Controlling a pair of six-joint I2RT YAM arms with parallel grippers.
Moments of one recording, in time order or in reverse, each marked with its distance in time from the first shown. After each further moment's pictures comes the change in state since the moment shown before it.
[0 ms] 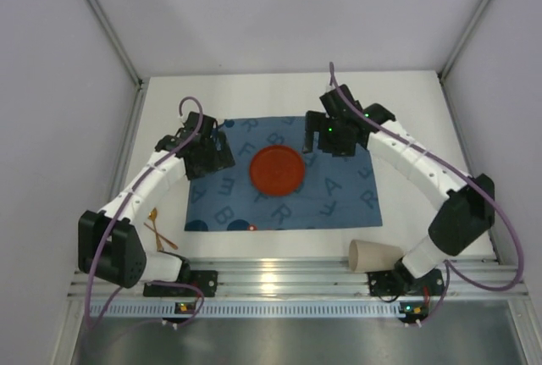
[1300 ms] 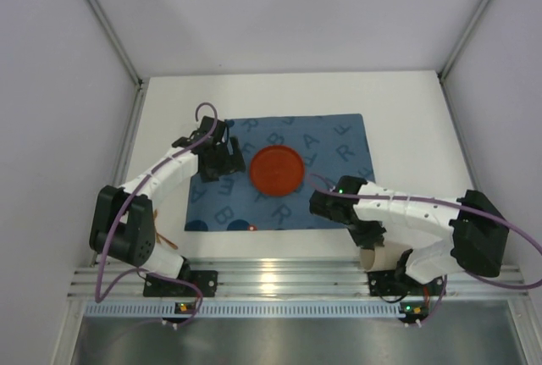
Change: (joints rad) left arm -0.027 0.148 -0.058 0.171 0.104 -0.006; right arm 0.455 -0.207 -0.537 -0.555 0.222 0.149
